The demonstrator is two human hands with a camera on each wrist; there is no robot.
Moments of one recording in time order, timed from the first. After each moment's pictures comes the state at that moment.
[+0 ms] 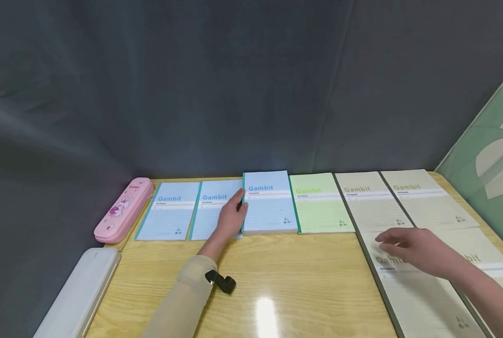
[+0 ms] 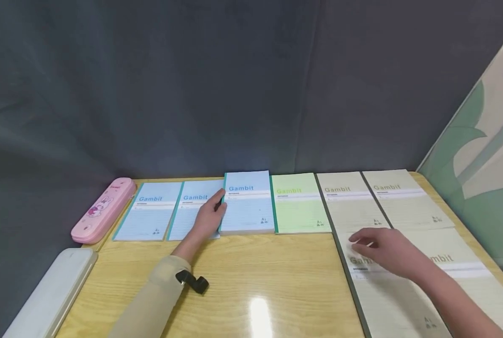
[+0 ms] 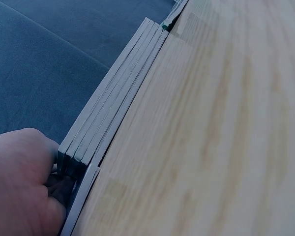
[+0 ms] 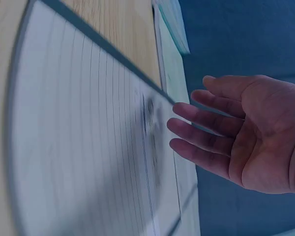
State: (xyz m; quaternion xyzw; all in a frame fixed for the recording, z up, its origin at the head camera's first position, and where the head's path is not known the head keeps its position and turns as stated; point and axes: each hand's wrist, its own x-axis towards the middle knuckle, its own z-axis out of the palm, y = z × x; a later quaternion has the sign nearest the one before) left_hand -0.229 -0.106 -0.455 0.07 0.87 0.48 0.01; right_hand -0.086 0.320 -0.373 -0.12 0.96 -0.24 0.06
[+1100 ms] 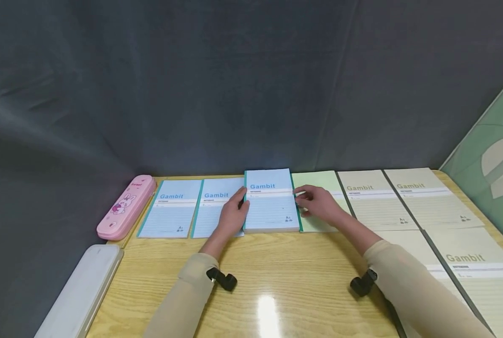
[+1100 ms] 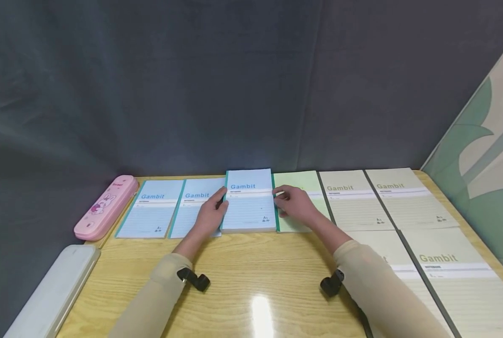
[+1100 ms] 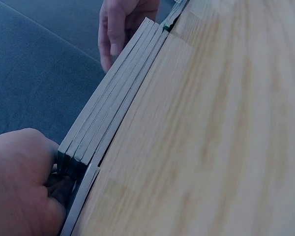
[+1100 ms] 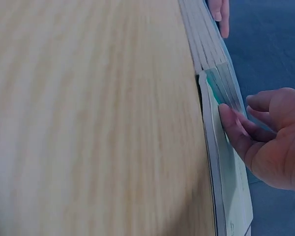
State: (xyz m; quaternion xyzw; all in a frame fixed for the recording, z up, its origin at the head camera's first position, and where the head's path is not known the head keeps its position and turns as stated) left_hand -0.230 -0.106 -0.454 0.07 0.88 0.48 0.01; right_hand -0.224 0.170 -0.417 -0.09 0.86 -0.50 0.08
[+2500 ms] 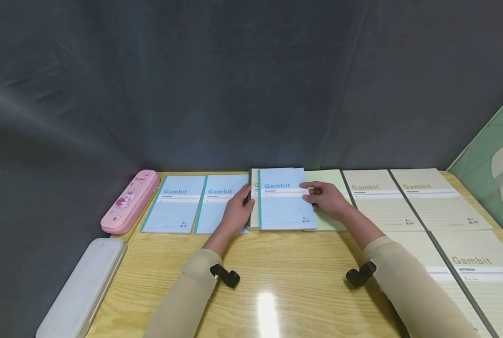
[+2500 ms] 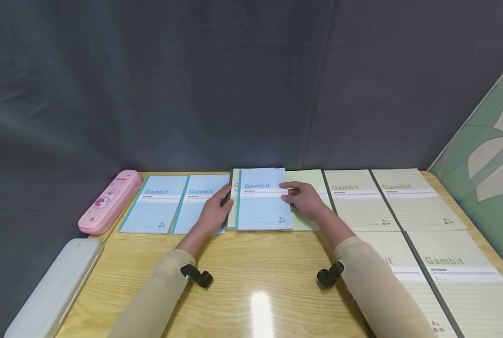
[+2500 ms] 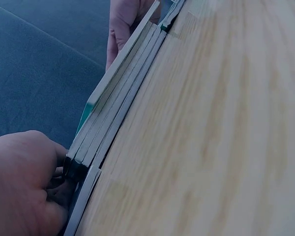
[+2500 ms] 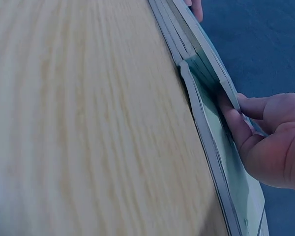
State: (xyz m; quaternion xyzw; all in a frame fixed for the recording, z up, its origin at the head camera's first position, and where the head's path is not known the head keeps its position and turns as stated) left_hand -0.232 -0.106 -0.451 0.09 0.87 0.48 0.02; right_hand -0.240 0.180 -0.424 -0.03 0.83 -0.54 0.11
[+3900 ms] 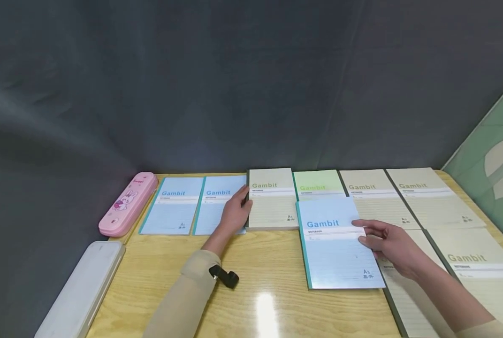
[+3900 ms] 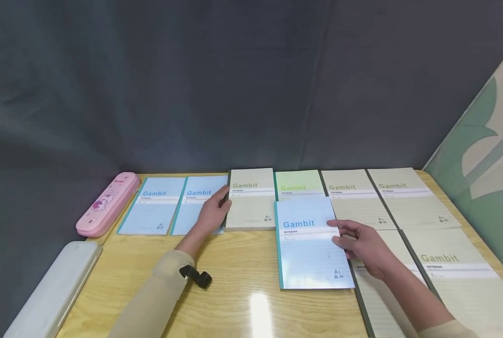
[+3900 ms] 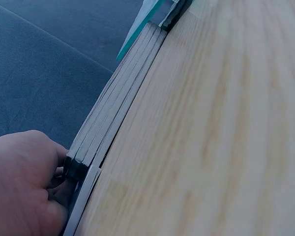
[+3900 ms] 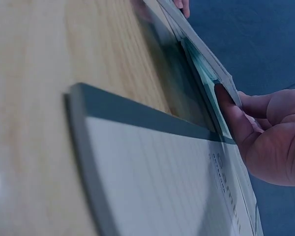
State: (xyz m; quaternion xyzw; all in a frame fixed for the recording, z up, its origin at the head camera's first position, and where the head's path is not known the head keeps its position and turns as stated) left_hand -0.234 -0.106 -0.452 0.08 0.88 0.47 0.01; right_hand -0.105 0.274 -0.413 0.04 0.82 -0.55 0.13
